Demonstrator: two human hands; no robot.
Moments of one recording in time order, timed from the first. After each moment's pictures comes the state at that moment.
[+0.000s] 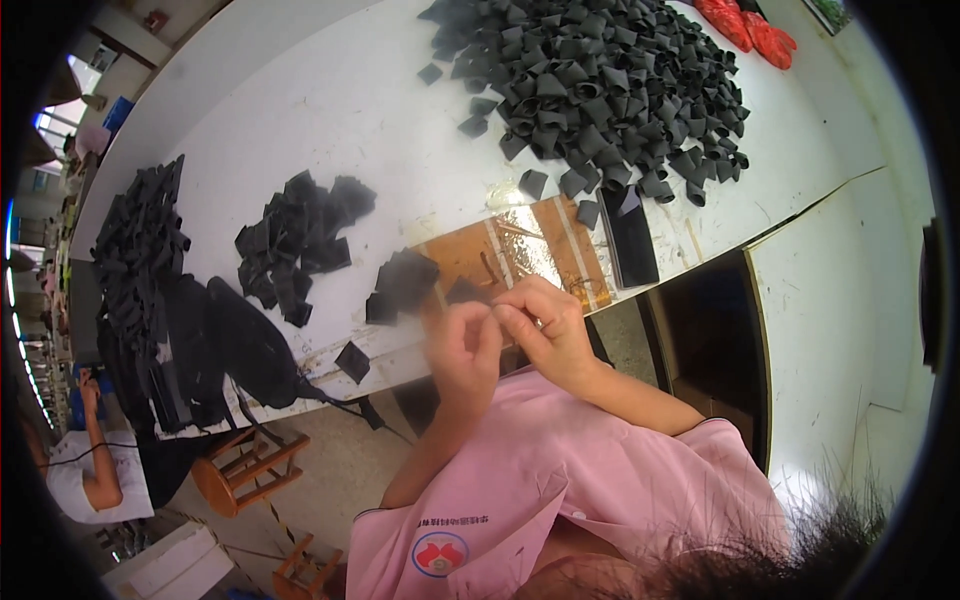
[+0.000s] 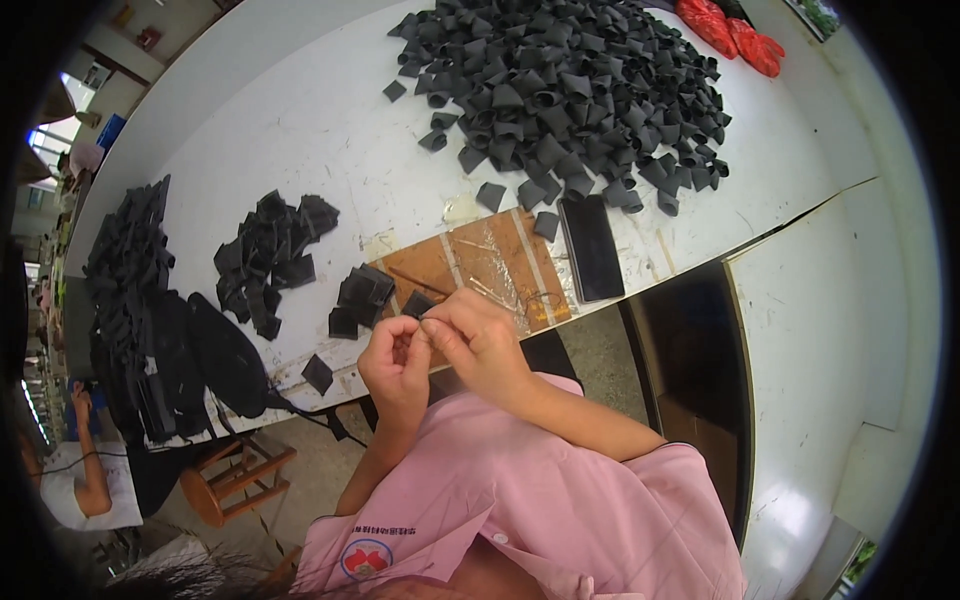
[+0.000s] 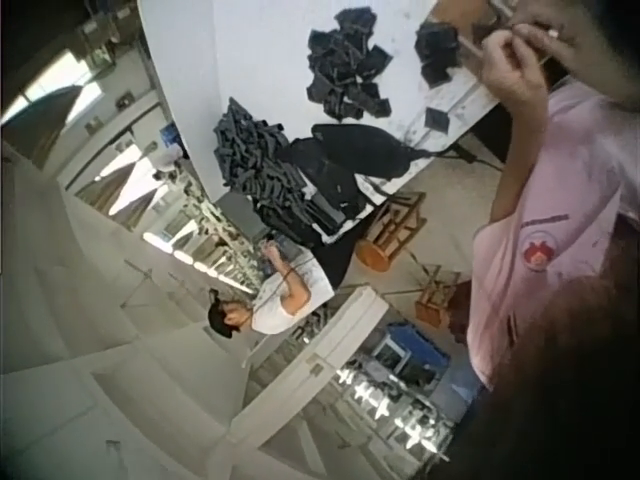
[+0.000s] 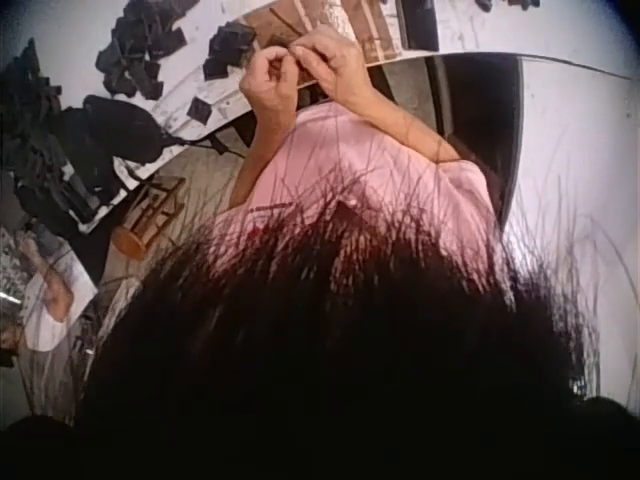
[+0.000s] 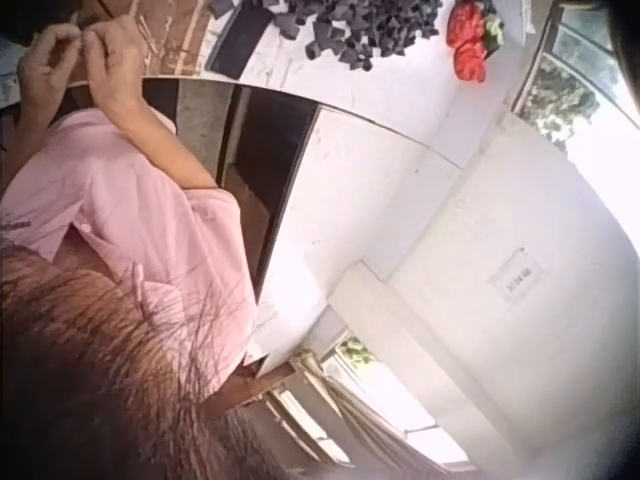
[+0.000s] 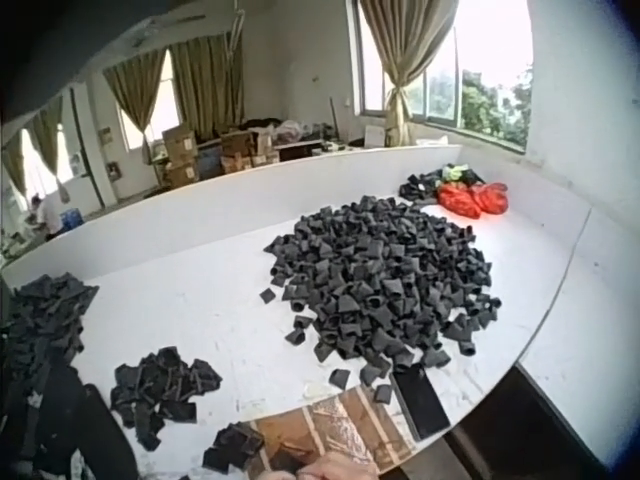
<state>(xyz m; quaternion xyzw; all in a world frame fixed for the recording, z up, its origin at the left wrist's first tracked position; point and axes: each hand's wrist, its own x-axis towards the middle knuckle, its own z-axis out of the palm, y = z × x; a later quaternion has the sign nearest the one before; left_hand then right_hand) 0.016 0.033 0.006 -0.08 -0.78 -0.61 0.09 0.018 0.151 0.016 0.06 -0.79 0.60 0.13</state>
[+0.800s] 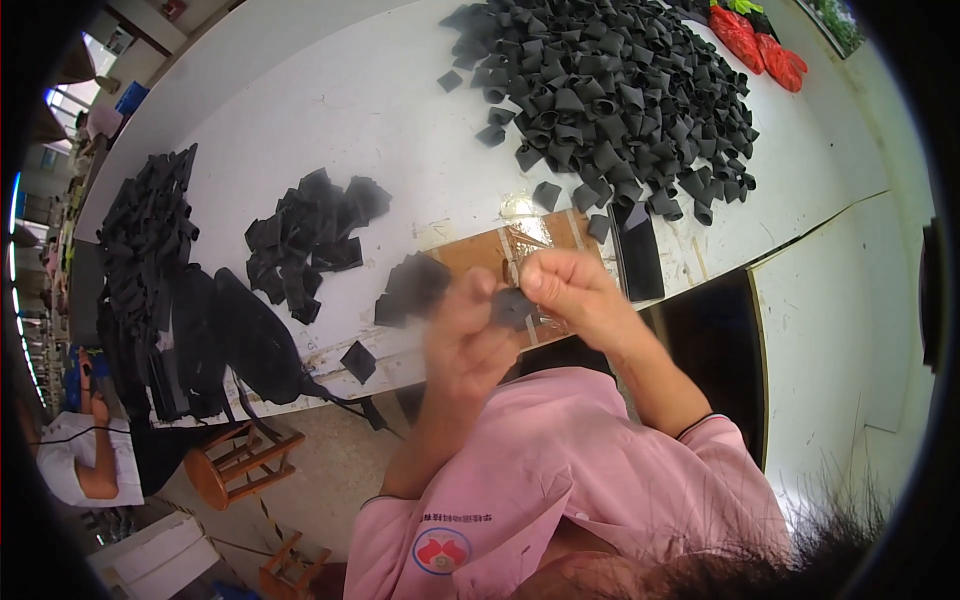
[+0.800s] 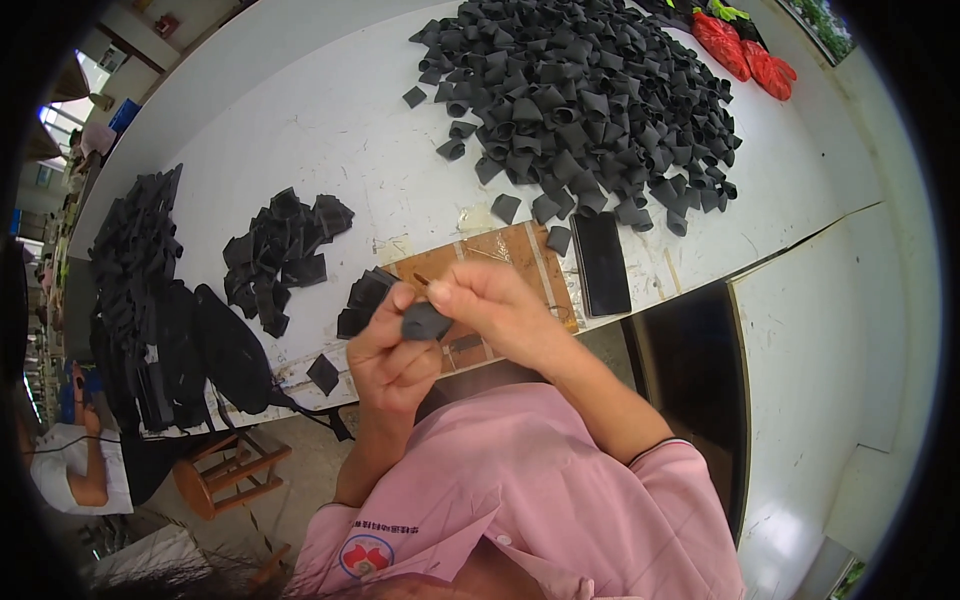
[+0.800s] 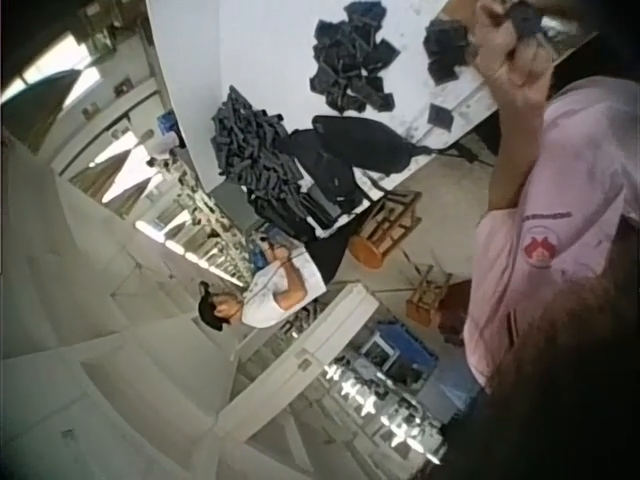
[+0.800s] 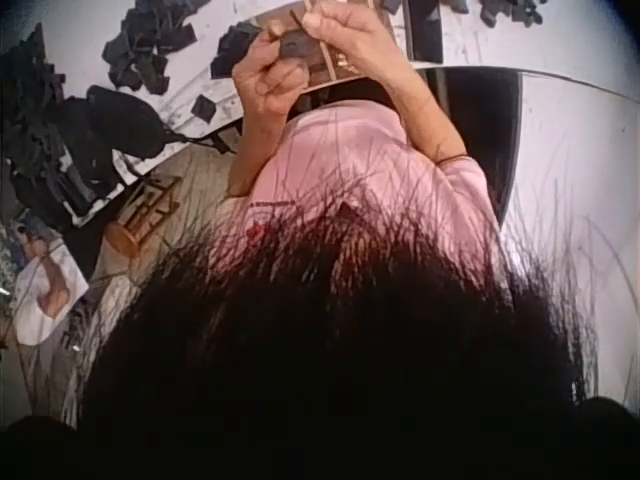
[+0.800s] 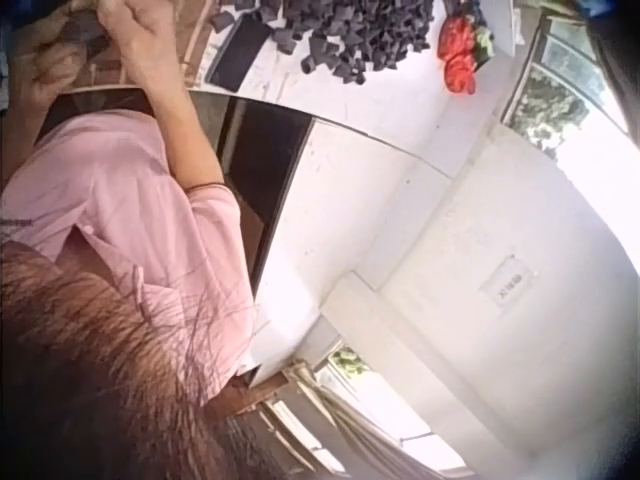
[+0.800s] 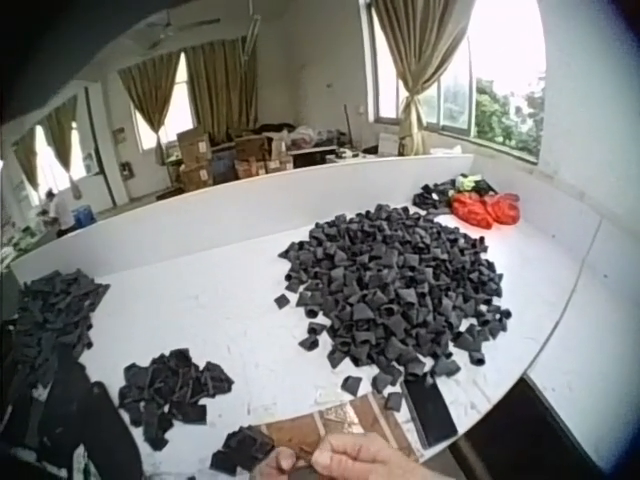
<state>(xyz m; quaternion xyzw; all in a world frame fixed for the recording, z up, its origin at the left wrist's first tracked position) -0.020 0.018 0.030 0.03 -0.09 -0.95 -0.31 -0.018 0.177 0.065 0.04 -0.58 0.79 -0.16</state>
